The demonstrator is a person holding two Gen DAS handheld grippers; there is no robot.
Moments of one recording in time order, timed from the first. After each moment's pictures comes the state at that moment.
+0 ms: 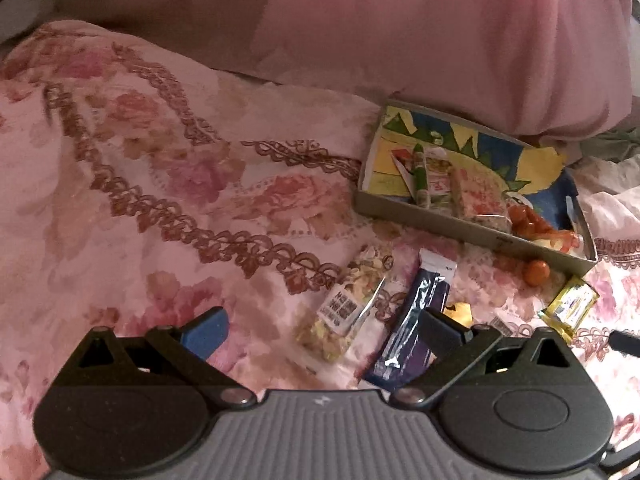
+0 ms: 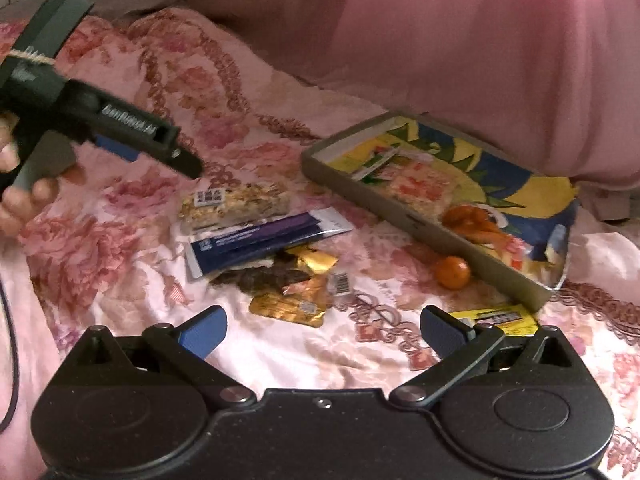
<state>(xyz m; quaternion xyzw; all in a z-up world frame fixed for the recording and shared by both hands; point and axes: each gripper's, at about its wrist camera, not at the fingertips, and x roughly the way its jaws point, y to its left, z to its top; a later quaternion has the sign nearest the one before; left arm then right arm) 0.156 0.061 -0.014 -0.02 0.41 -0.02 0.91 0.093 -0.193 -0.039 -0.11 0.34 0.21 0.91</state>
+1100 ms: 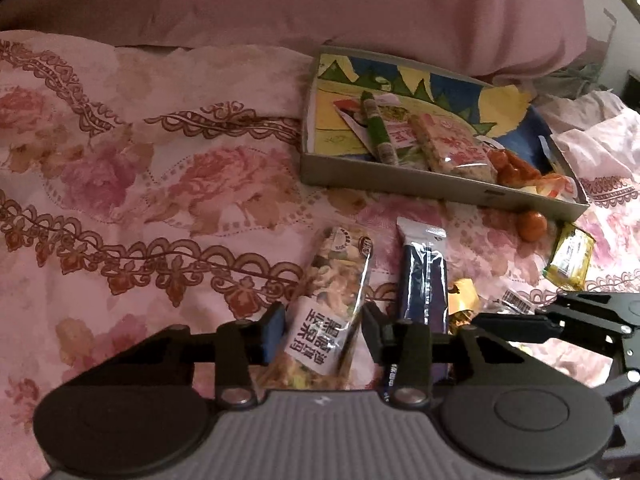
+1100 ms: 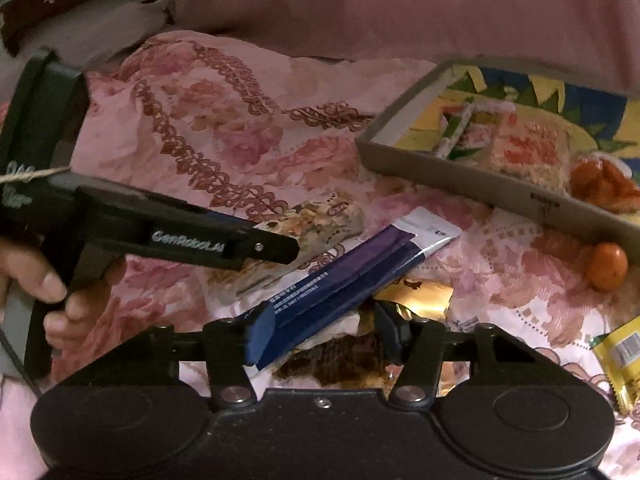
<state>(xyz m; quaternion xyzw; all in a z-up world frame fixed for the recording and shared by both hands) 0.215 0.056 -0.070 0.02 0.45 -0.14 0.88 0.183 -0.141 -0.082 0.05 0.40 0.27 0.88</state>
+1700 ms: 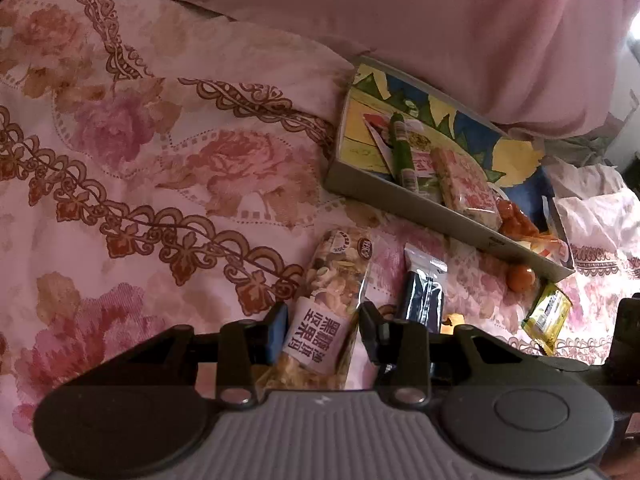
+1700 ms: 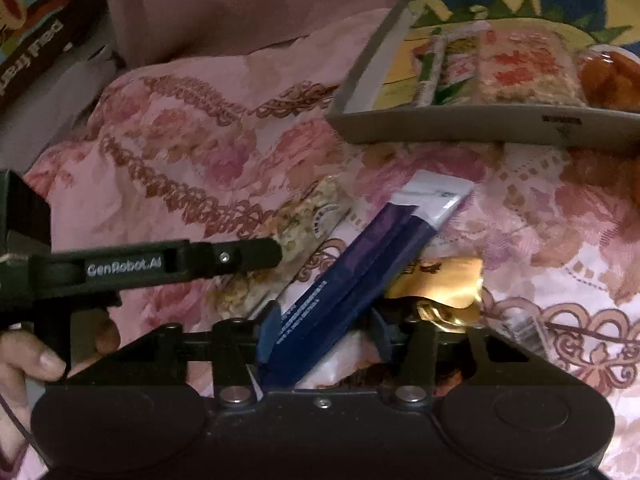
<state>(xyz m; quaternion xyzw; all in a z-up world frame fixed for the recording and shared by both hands) 0.226 0.091 -0.076 -0.11 0.46 -0.13 0.87 0.215 -0.147 -0.103 0.19 0.46 0.24 0.83</state>
